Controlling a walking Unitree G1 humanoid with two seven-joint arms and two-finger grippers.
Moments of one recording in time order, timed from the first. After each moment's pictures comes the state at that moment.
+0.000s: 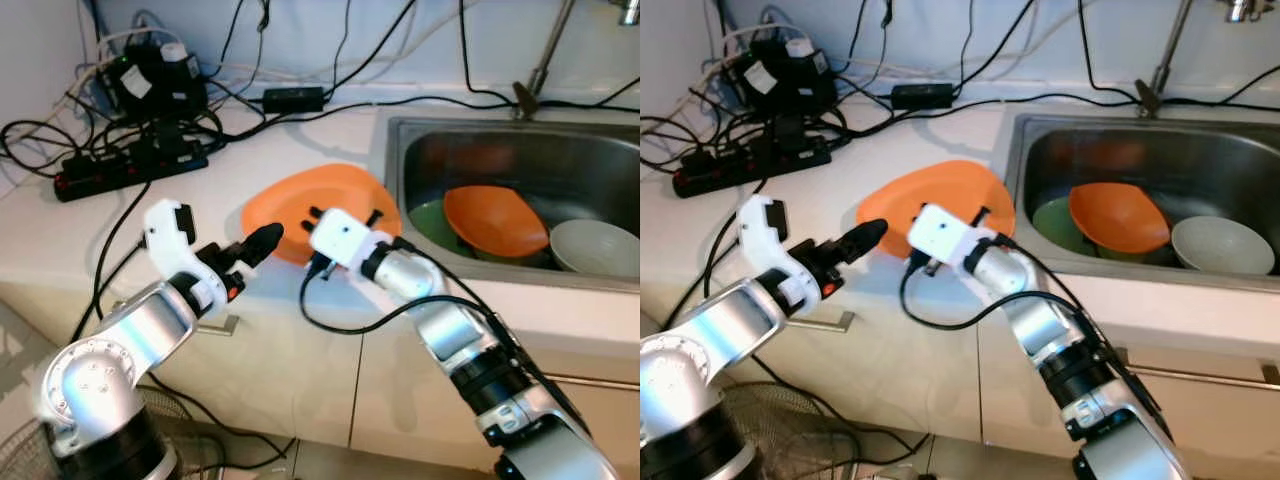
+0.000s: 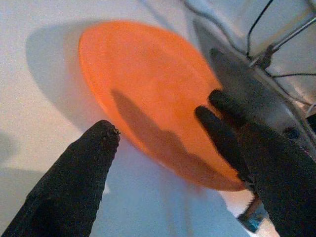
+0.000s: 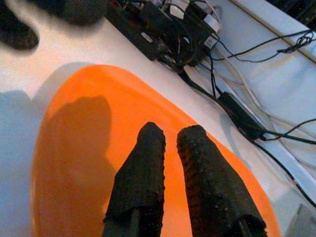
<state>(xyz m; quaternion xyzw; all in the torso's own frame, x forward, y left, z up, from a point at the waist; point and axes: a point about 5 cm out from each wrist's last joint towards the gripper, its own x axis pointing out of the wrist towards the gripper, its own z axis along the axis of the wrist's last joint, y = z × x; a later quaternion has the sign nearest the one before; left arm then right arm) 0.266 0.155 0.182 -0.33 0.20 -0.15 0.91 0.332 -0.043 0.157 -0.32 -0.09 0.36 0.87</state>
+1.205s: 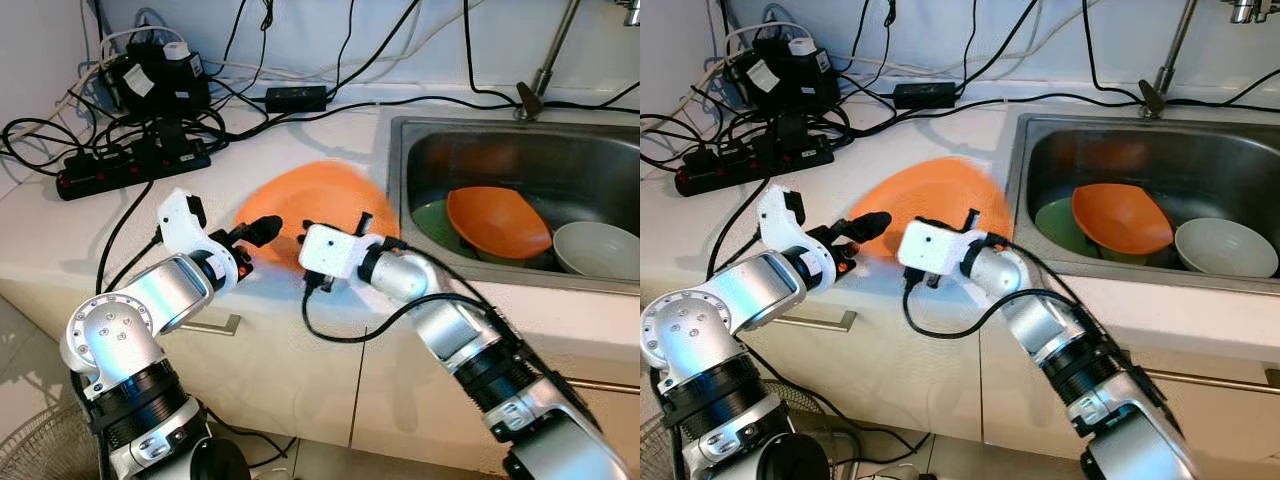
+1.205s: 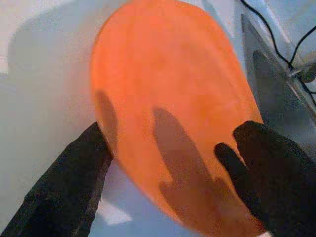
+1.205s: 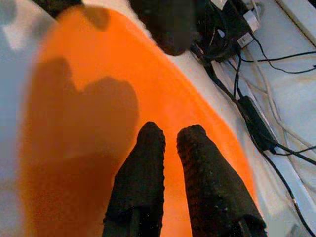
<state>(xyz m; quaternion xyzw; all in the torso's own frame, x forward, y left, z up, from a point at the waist) 0.295 0.149 0.182 -0.37 0.26 -0.08 0.89 0.331 -0.045 0.157 -0.42 -0.06 0.39 0.81</state>
